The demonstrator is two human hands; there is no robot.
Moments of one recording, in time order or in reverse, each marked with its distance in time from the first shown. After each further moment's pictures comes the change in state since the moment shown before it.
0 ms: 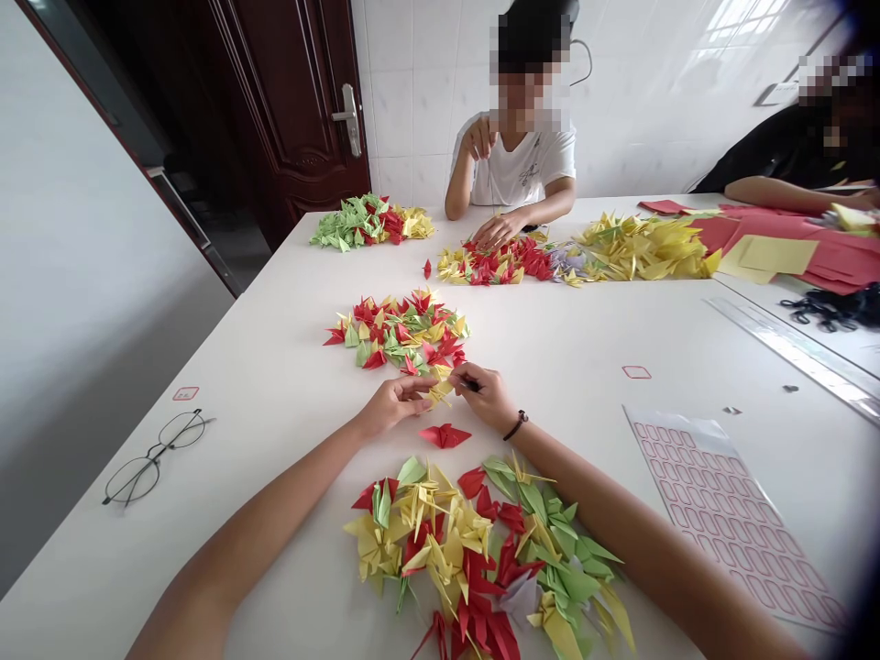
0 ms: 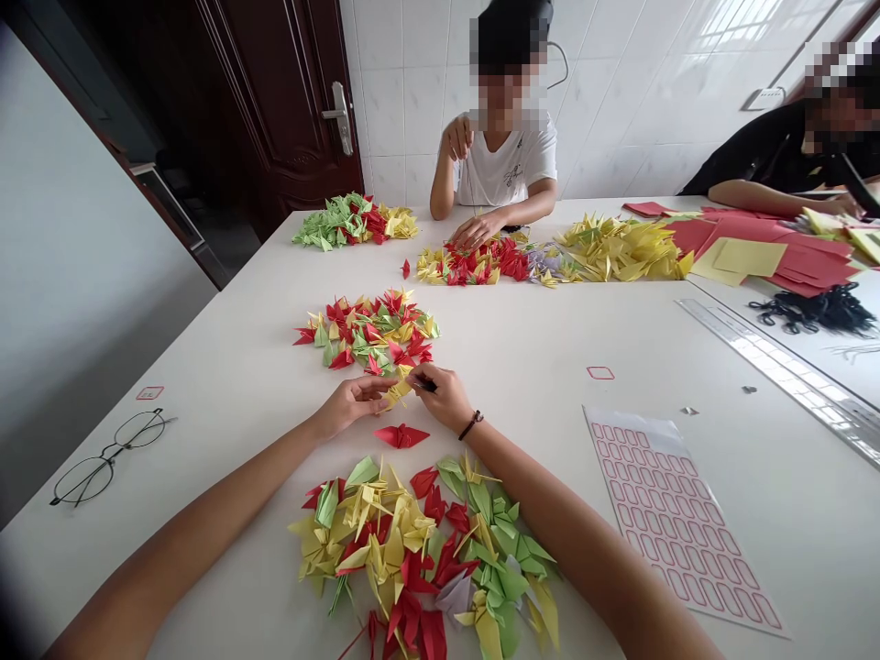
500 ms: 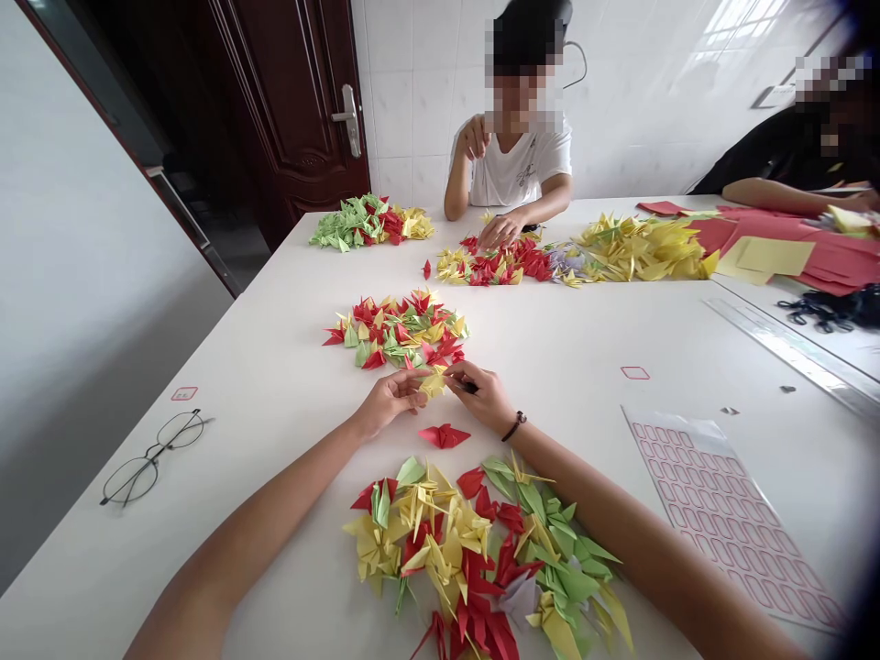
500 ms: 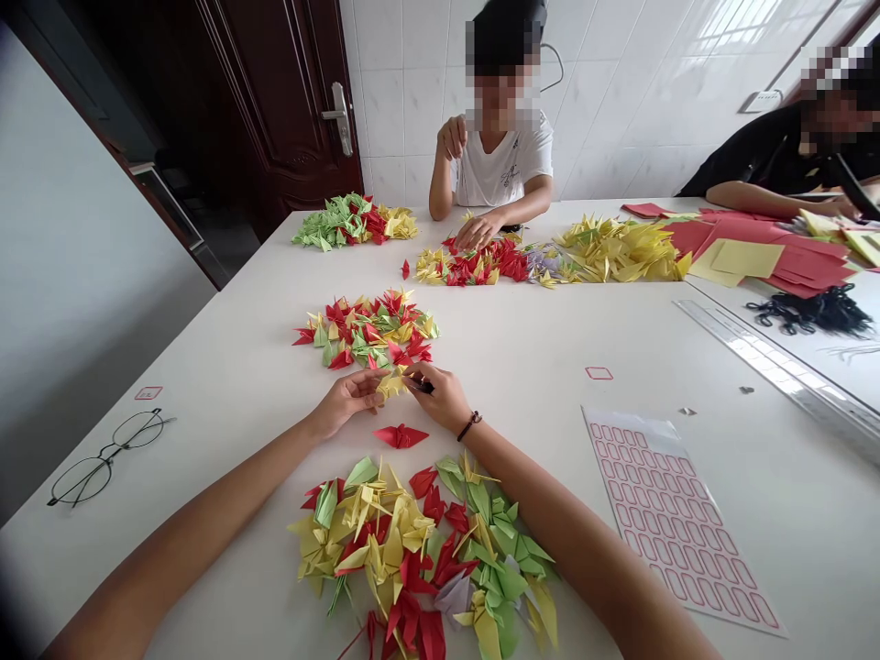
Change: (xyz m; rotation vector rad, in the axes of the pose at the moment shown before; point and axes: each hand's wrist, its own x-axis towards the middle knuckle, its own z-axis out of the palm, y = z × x) left_hand 0.003 -0.004 -0.005 -0.087 0.018 0.063; right_hand -0.001 -0.002 0.001 -0.042 0.005 -0.024
